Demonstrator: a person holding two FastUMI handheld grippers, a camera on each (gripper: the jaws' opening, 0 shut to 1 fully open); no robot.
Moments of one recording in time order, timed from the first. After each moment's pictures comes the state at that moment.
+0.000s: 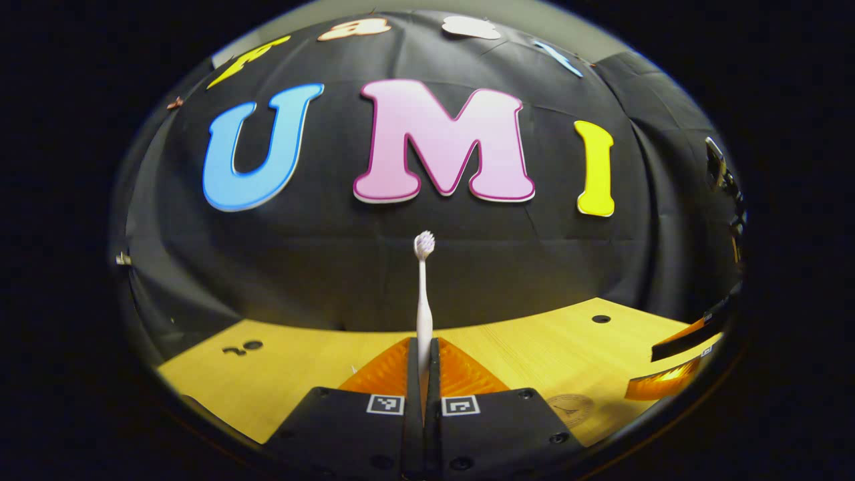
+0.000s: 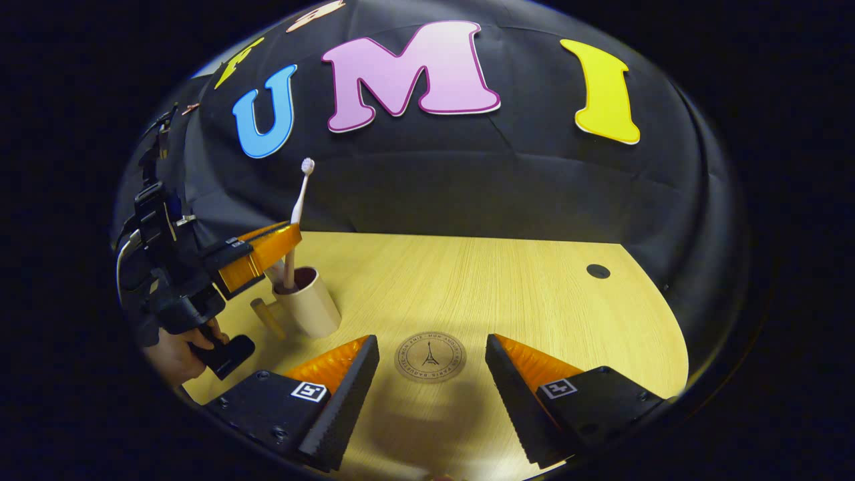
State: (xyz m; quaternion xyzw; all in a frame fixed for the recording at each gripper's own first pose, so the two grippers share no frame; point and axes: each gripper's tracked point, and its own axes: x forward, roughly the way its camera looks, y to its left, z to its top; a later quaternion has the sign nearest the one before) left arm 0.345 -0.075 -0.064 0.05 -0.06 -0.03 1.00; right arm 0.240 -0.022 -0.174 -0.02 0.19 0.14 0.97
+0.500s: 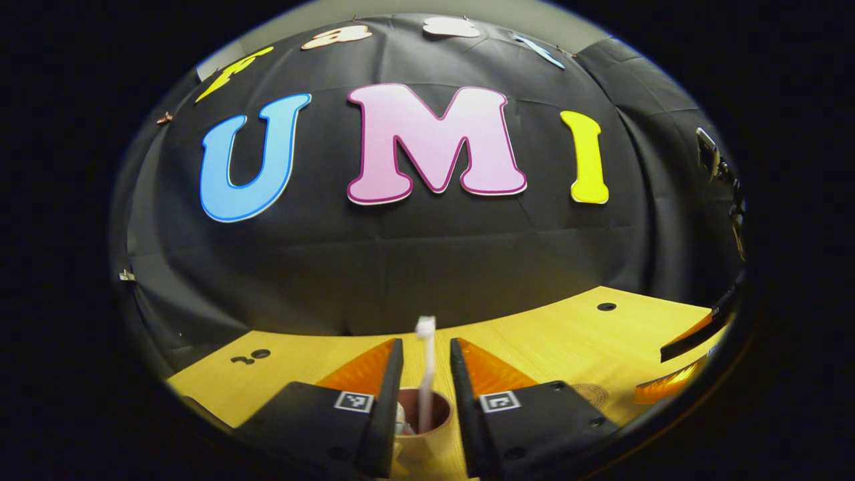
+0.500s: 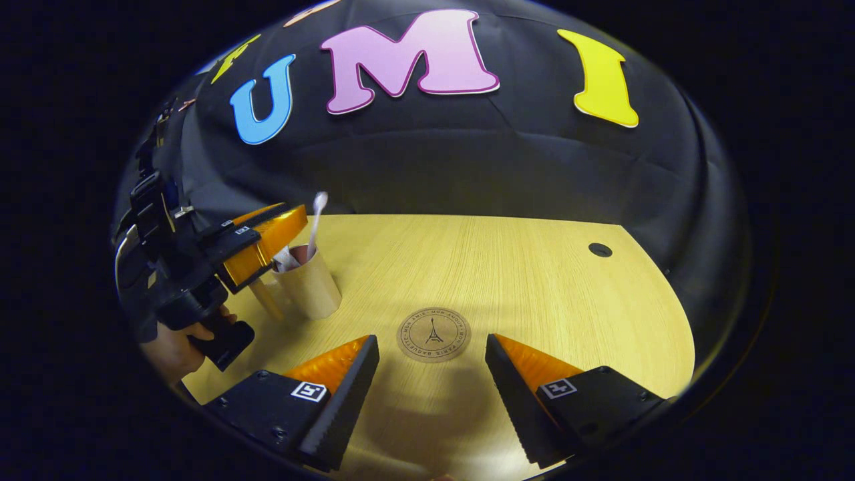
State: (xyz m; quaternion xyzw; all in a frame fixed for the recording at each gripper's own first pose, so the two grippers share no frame) left arm 0.338 -0.077 -0.076 0.06 -0.06 -0.02 1.00; right arm 0.229 -0.019 -0.196 -0.02 0.22 0.14 0.97
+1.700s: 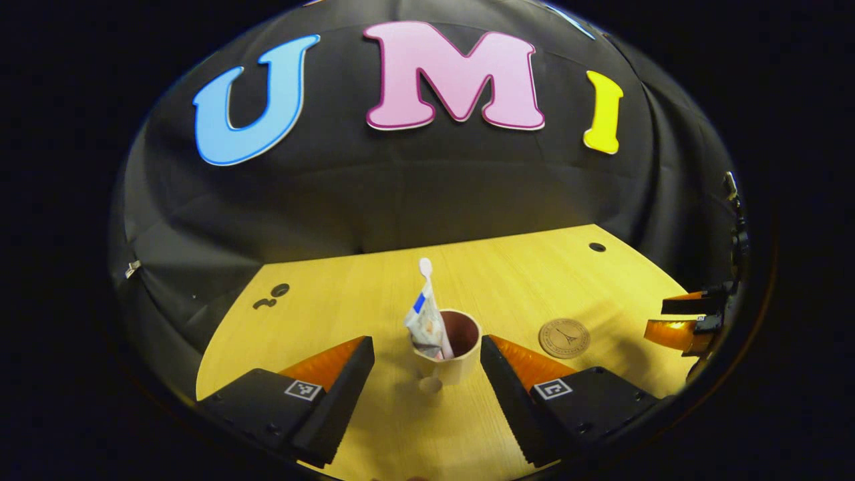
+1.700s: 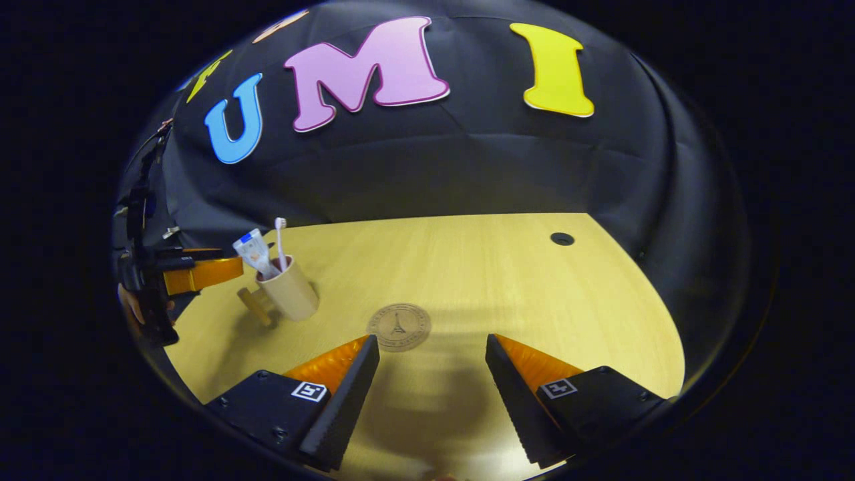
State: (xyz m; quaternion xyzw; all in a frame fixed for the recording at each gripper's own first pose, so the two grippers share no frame) left arm 0.279 -0.040 -0.098 0.06 0.19 -0.04 0.98; right arm 0.212 -0.095 -0.183 0.01 0.22 0.08 0.97
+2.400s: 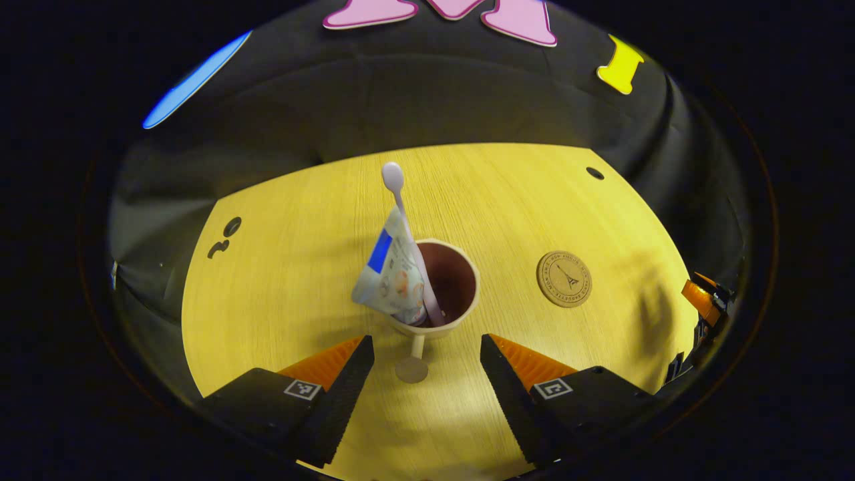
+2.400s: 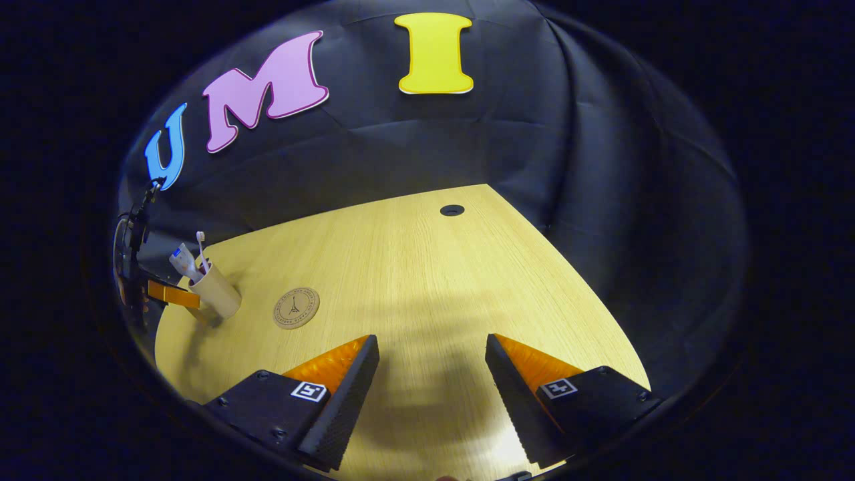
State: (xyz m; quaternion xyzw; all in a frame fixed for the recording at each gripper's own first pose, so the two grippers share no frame) left arm 0.297 -0.041 -0.176 0.06 0.42 -0.07 0.90; right arm 0.172 -0.223 -0.208 0.06 0.24 -0.05 0.97
